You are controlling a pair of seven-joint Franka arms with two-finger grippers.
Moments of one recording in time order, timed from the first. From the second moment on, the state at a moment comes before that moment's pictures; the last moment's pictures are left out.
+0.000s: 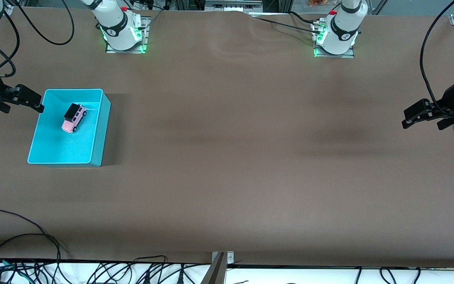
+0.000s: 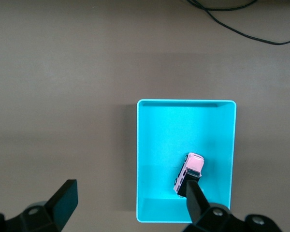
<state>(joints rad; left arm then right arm) -0.01 0.15 0.00 -1.44 -0.03 1.66 -0.01 0.00 0.03 -0.03 -1.64 0.01 1.72 -0.04</state>
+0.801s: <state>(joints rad) -0.01 0.15 0.00 -1.44 -0.03 1.66 -0.01 0.01 0.04 -0.03 -1.64 0.01 1.73 -0.05</state>
